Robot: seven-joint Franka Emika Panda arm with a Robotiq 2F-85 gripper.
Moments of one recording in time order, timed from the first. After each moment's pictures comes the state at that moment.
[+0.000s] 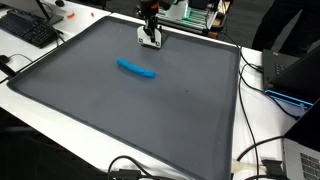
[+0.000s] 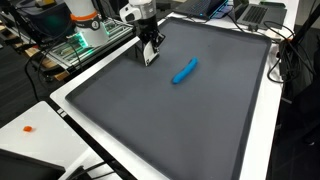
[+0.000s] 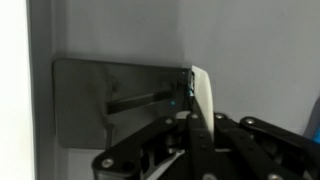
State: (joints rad) arm 0.01 0.00 0.08 -2.71 0.31 2.77 1.19
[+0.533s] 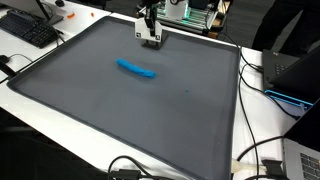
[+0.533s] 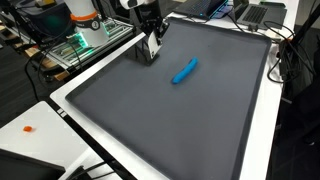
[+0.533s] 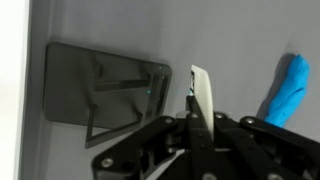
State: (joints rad) arm 0.02 -0.11 0.08 -2.70 0.24 2.71 1.15
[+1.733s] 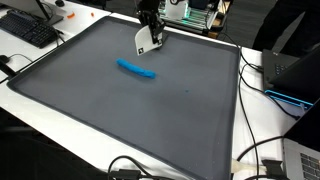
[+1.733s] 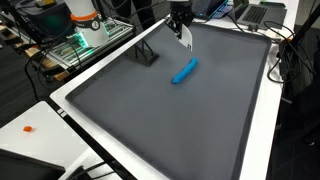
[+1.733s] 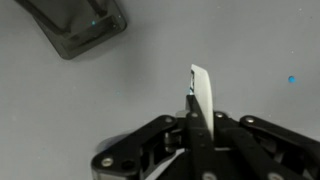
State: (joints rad) arm 0.06 0.12 0.09 -2.27 0.17 2.37 0.39
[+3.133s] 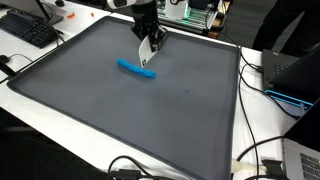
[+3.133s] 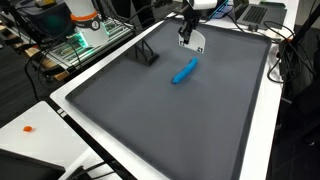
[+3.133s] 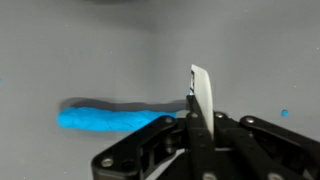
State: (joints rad) arm 0.07 0.26 0.09 -2.10 0.09 2.28 0.08
